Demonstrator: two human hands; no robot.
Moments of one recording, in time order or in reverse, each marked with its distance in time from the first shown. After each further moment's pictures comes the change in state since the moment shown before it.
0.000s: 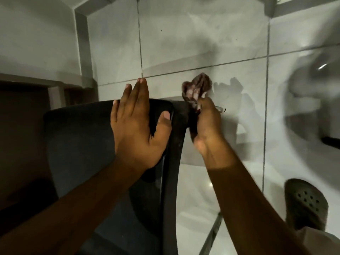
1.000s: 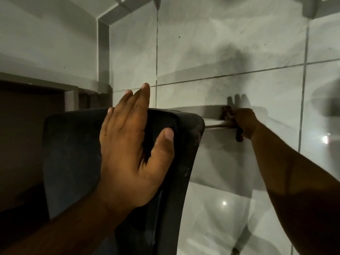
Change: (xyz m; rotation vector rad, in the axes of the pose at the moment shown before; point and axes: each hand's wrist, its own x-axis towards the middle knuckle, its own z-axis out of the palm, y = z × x) left_hand -0.002 0.000 0.004 -0.087 0.044 0.035; right_hand 0.192 -0.006 -0.084 -0.752 -0.063 0.066
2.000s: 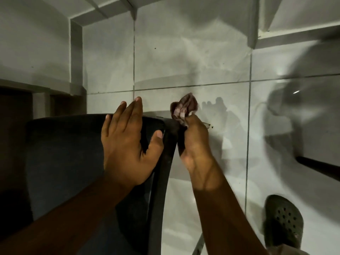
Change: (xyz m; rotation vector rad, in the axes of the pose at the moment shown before) left_hand 0.004 0.002 -0.009 0.105 -0.078 -0.026; right_hand -0.209 -0.069 0.077 0.744 0.024 0.008
